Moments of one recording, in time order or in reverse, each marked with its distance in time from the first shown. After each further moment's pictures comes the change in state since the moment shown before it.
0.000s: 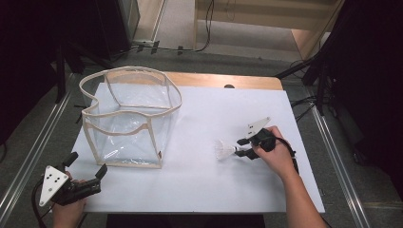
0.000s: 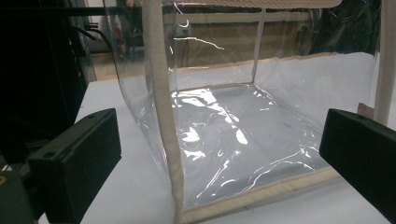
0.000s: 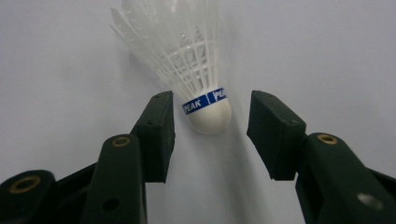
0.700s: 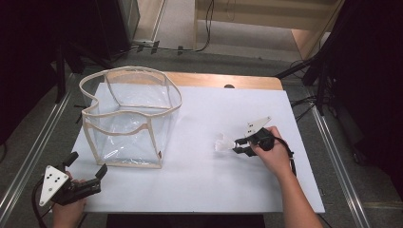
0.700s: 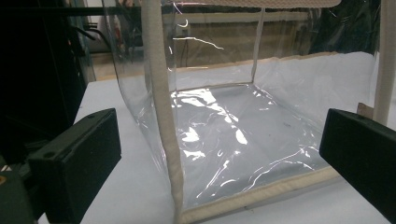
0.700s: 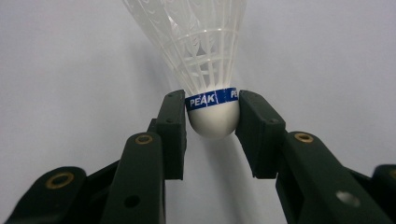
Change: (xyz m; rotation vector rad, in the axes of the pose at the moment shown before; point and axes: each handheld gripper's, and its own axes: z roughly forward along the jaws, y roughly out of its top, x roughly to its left) left arm 0.000 0.000 0.000 0.001 -0.002 0.003; right arm 0.000 0.001 -0.001 -0.063 -0.014 0.035
